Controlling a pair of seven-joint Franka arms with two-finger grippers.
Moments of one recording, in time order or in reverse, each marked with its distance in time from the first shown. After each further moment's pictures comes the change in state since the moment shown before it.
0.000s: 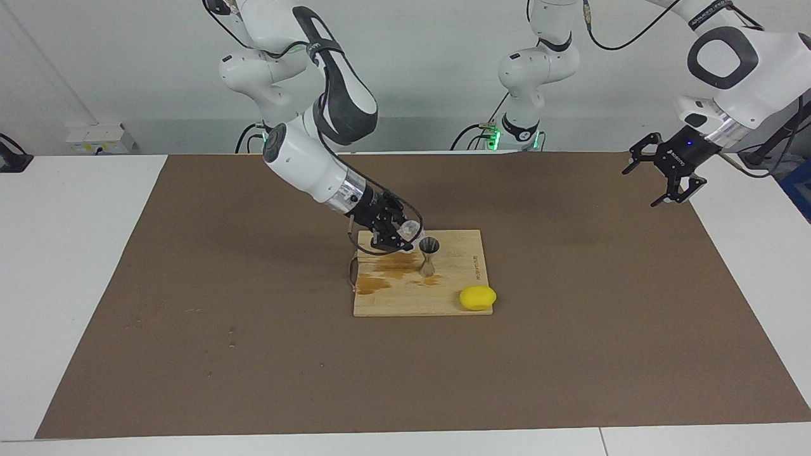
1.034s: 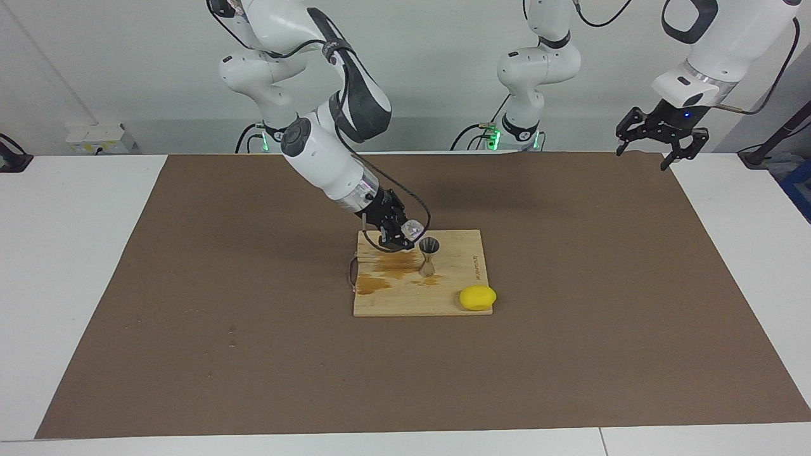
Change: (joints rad) left arm -0.092 -0.122 -0.031 0.025 0.223 -0.060 -0.834; right arm 0.030 0.013 -0.002 0.032 -0.191 -0.048 0.084
